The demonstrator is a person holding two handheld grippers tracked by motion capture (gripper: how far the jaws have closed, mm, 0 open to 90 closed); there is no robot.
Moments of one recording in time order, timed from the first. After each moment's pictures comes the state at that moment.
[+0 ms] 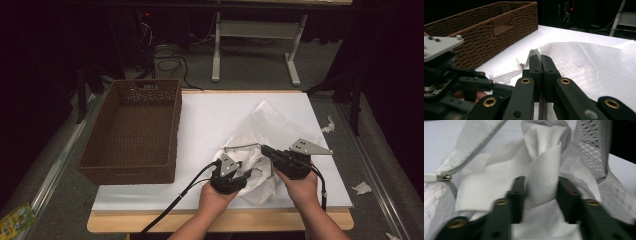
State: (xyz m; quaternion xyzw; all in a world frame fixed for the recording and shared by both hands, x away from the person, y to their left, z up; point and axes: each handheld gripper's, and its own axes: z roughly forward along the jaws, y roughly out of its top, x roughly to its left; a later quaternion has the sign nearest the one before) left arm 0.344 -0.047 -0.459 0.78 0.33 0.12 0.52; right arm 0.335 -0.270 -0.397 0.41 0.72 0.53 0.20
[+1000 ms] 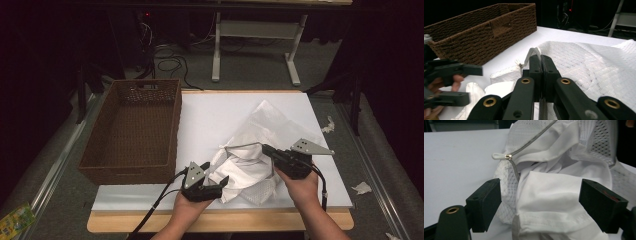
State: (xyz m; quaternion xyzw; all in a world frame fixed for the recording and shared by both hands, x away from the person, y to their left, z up) left arm 0.331 0.032 -0.472 0.74 0.35 0.14 0.55; right arm 0.335 -0.271 -0.396 0.41 0.71 0.53 0.20
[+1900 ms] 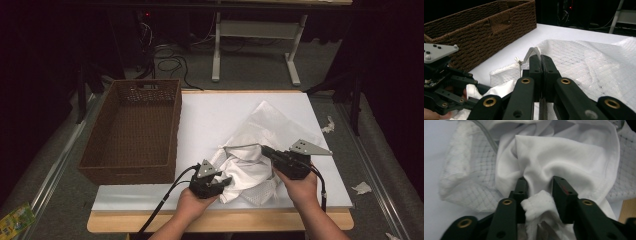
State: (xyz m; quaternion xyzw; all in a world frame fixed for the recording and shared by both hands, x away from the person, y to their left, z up) left arm 0.345 0.014 -0.484 0.82 0.32 0.06 0.47; right arm 0.337 -0.272 -0.402 0.41 0.72 0.53 0.20
